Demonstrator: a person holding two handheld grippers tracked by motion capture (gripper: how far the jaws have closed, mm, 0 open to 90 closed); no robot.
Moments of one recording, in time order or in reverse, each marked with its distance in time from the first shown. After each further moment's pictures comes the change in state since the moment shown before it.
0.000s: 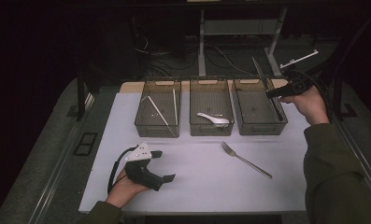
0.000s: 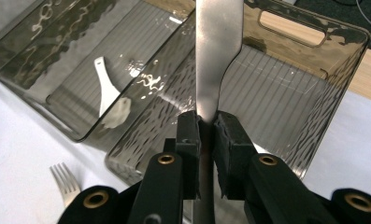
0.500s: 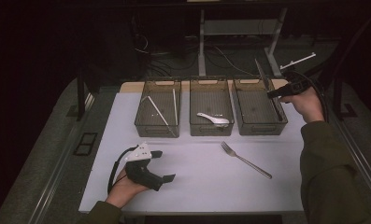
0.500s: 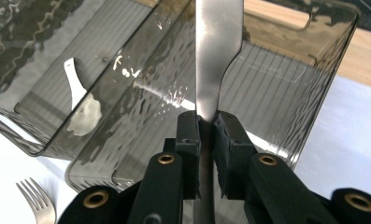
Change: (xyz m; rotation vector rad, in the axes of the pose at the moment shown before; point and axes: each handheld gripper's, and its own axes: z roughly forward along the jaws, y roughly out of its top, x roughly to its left) left arm 0.000 0.000 -0.001 0.001 -0.001 0.000; right arm -0.022 -0.003 0.022 0.029 -0.016 0.076
